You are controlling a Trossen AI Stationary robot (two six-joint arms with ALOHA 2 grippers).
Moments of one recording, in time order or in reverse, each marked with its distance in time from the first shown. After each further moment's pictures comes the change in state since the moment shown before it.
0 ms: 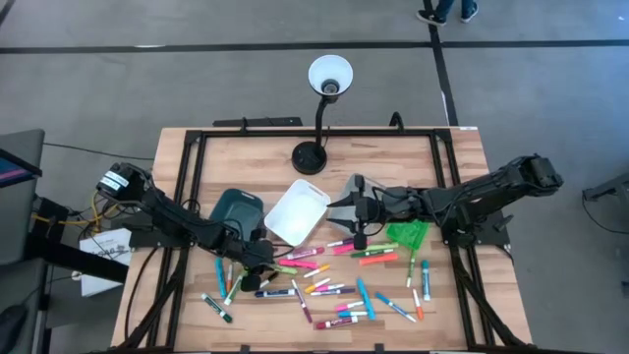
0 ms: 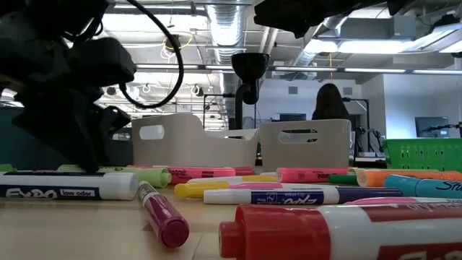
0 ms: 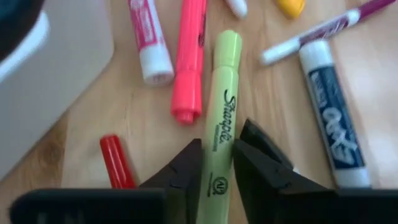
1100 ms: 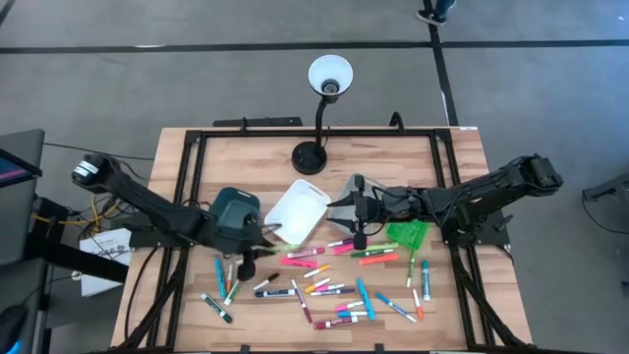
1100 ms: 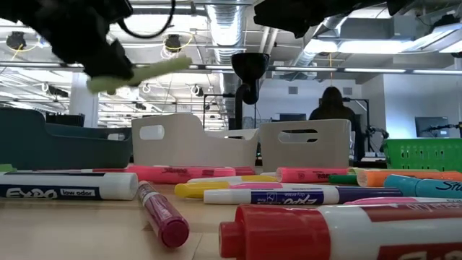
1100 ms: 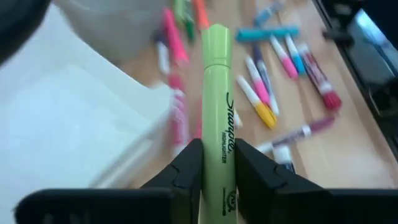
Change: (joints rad) left arm -0.001 -0.369 -0.001 -0.071 -0.194 -0.027; right arm 0.000 0.000 0.000 0.002 0.001 0.000
